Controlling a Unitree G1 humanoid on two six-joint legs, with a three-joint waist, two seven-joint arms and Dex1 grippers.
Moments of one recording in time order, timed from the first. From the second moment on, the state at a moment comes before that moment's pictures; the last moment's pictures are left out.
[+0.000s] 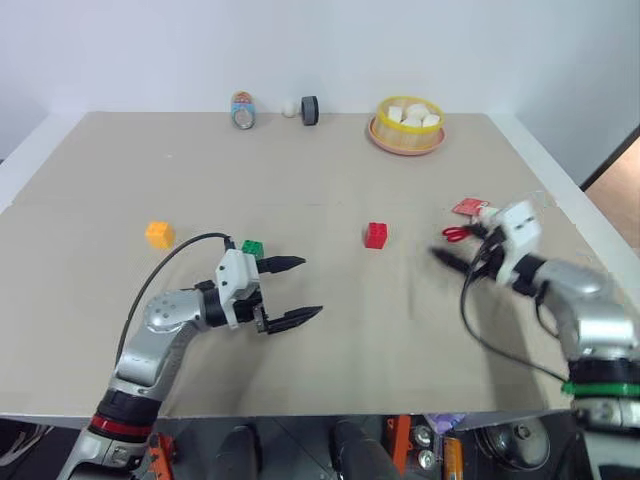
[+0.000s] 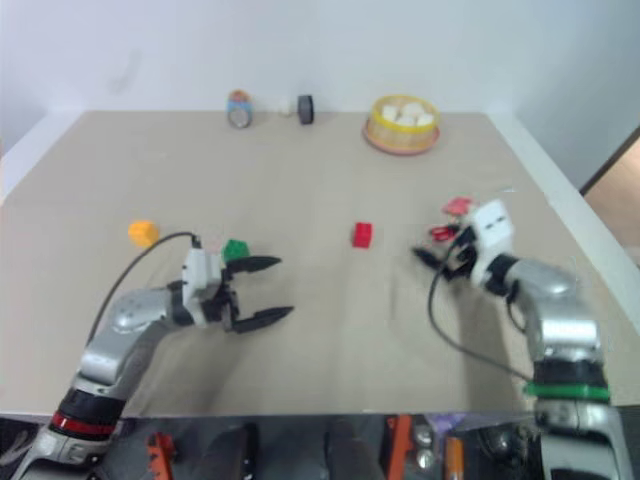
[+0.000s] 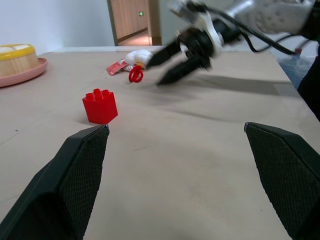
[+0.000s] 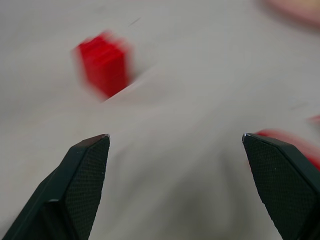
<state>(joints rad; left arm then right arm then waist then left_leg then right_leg) -0.29 0.42 -0.11 -0.11 -0.41 0.07 -1.03 -0.35 -0.68 -0.12 0.09 0.28 0.43 0.77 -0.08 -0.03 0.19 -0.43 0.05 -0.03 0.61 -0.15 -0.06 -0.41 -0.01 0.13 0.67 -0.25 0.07</state>
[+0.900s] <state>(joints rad) -0.24 0.41 -0.12 -0.17 -0.41 0.09 -0.97 -0.44 -0.35 0.02 0.09 0.14 0.49 0.45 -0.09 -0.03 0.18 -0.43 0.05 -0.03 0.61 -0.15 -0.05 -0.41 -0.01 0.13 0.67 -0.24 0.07</state>
